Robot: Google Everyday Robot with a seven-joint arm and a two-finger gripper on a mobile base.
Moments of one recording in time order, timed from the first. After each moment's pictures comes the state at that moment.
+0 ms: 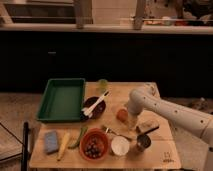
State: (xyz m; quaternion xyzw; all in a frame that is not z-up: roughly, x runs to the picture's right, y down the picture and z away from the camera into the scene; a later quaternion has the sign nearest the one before) arm 0.161 0.172 0.875 -0.28 -0.08 -0.04 0.96
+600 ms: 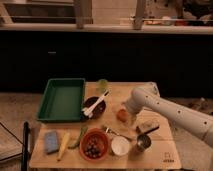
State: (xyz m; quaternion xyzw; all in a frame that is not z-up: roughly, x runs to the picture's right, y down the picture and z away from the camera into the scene) arm 0.145 0.161 0.867 -0.26 -0.14 -0.05 0.95
